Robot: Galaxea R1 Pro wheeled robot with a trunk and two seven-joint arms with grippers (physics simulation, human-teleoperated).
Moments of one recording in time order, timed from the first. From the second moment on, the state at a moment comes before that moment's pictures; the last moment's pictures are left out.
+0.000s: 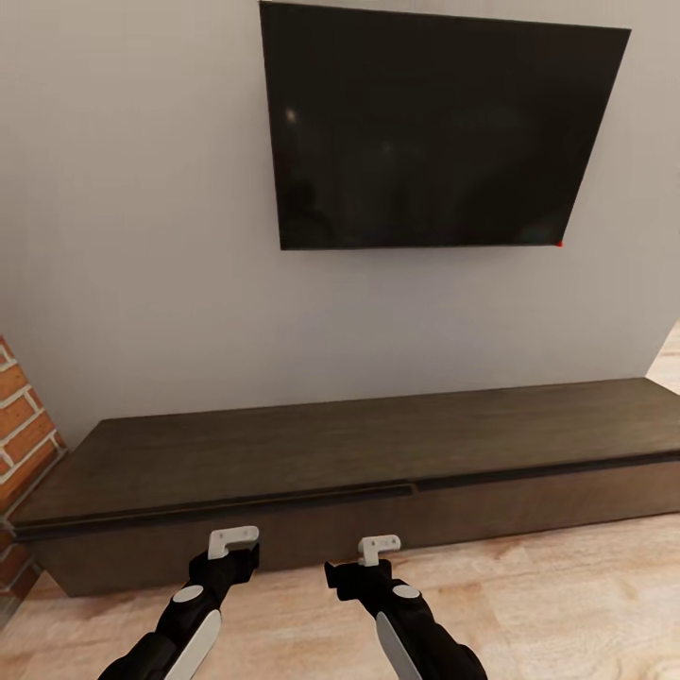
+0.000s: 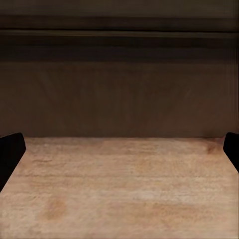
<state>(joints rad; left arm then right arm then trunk) -0.27 0.13 -0.39 -1.15 0.49 0.31 0.42 -0.35 0.16 0.40 -0.90 -0.29 0.32 -0.11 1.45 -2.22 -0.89</state>
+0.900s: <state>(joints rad) -0.27 0.12 -0.39 -1.14 0.48 0.30 0.43 -0.34 0.15 0.40 -0.89 -0.29 0.31 -0.09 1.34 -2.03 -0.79</state>
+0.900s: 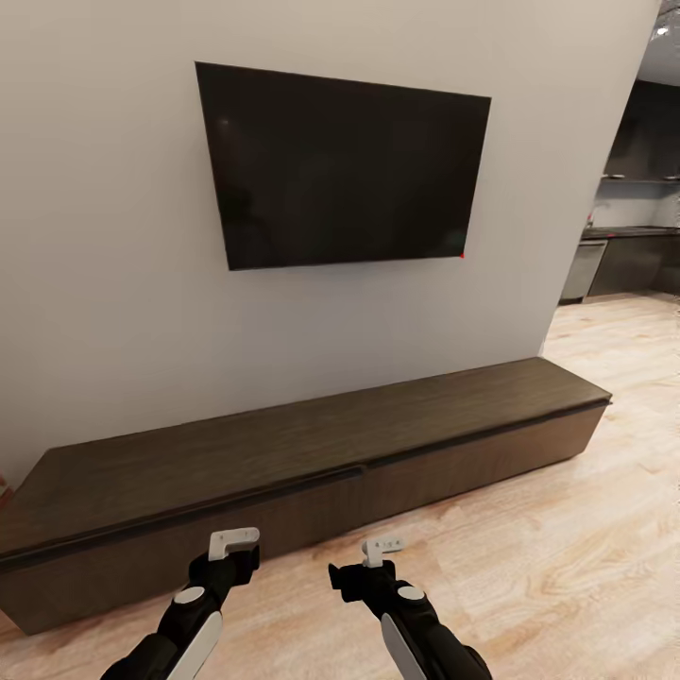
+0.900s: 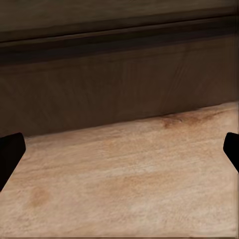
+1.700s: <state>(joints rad) -0.27 0.12 -0.40 -1.13 0.48 0.30 0.44 -0.34 0.15 0.40 -0.89 -0.29 0.31 -0.09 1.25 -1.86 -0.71</state>
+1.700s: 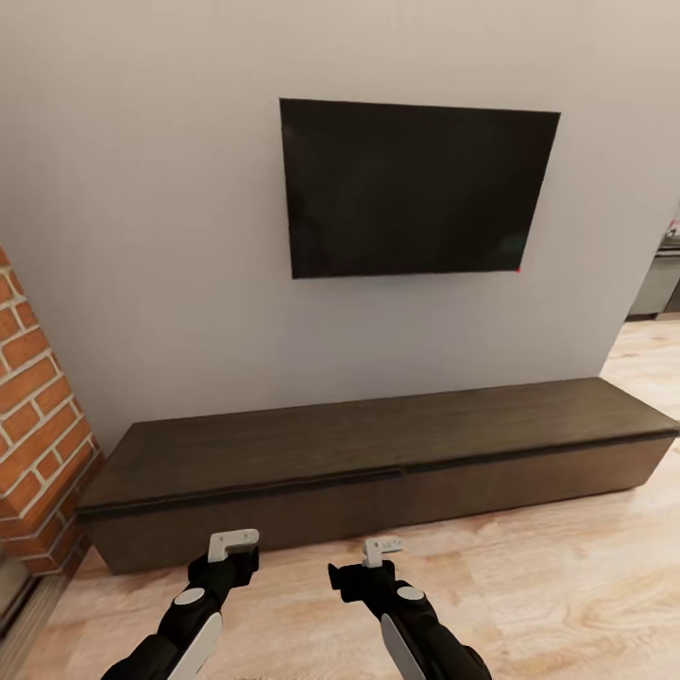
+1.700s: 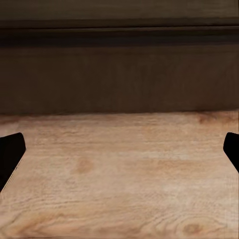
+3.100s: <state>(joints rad) -0.27 0.12 -0.40 -1.12 0.48 0.30 0.44 -0.34 0.15 0.41 -0.89 -0.29 0.31 -0.09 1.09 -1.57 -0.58</state>
